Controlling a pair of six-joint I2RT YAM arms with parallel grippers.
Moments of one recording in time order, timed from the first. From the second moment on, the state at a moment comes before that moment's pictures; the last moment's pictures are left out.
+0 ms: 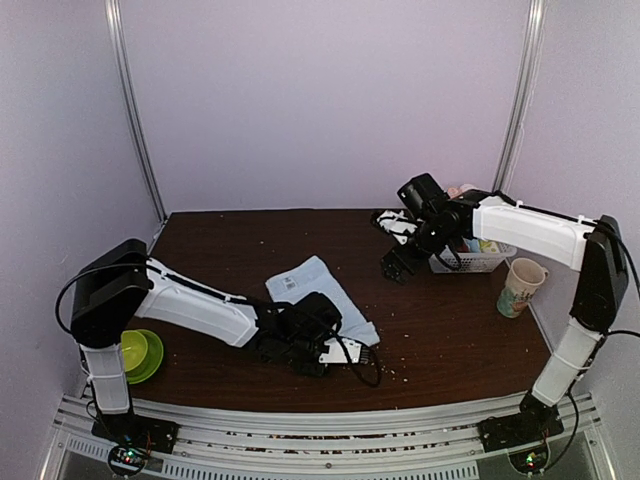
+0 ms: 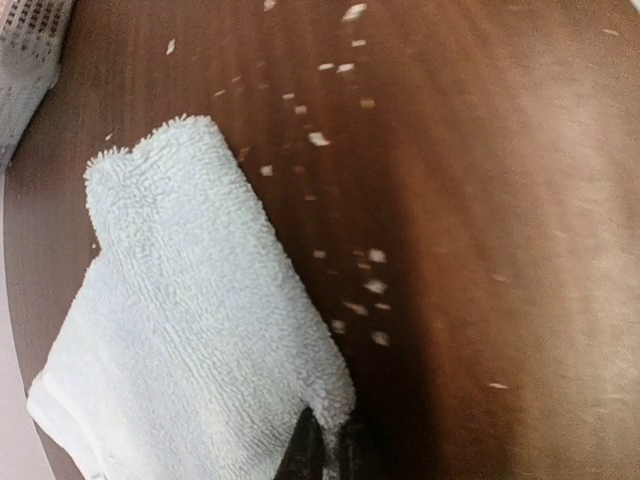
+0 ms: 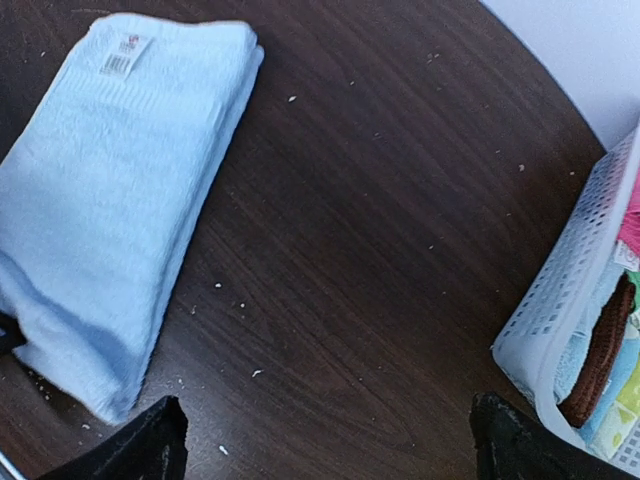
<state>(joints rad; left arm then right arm) -1.15 1.94 1.11 -0.13 -0.10 0.72 0.61 1.70 1.42 -0.71 0.08 -0.23</state>
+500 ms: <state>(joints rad) -1.19 1.75 0.82 0.02 -0.01 0.78 1.02 1.26 0.66 -0.01 0.33 -0.40</state>
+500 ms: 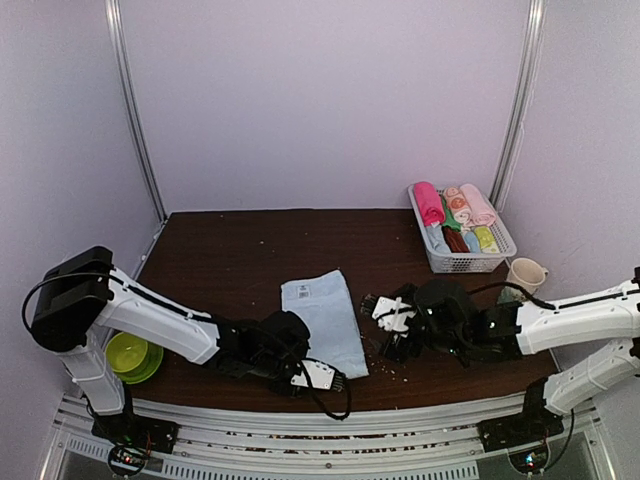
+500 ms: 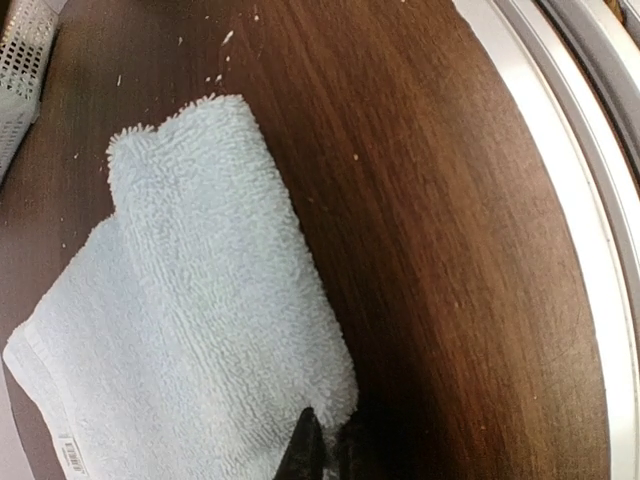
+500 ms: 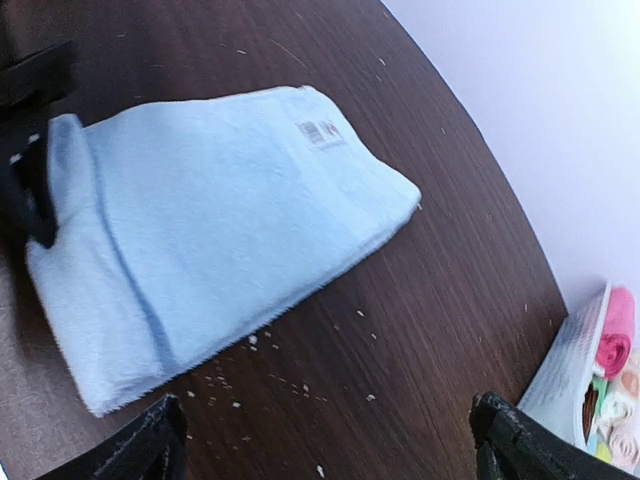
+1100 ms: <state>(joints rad) -1.00 1.74 0.86 -0.13 0.33 0.74 1.38 1.57 0.58 0.36 0.53 -0.65</state>
